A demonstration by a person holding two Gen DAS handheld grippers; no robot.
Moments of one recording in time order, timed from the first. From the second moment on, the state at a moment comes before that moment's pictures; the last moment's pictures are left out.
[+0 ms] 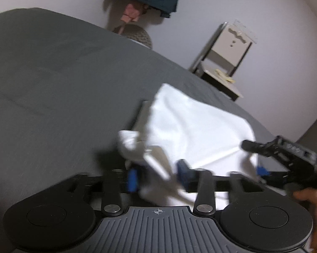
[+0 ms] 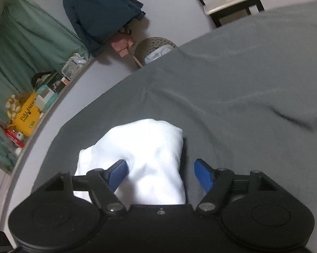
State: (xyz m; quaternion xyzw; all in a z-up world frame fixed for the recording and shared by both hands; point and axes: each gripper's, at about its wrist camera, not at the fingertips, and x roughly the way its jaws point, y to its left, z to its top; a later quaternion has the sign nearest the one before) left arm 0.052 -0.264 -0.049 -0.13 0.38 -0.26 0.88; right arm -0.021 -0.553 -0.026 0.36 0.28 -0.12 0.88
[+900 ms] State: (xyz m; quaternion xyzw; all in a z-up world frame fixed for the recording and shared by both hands) left arm 0.066 -0.243 -0.047 -0.12 0.34 -0.35 0.86; right arm -0.034 -0.462 0.004 0.17 0.38 -0.10 0.90
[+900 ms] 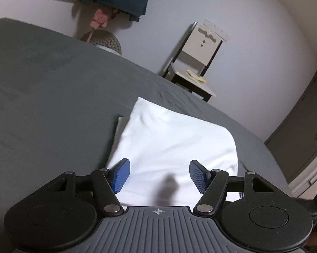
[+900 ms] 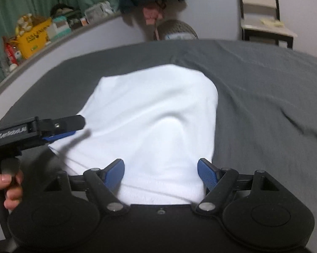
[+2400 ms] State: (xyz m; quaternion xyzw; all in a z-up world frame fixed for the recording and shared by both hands) left arm 0.001 -0.169 -0.056 0.09 0.28 -0.34 0.89; right arm -0.109 -0.306 -0.036 0.09 0.30 -0.30 0.90
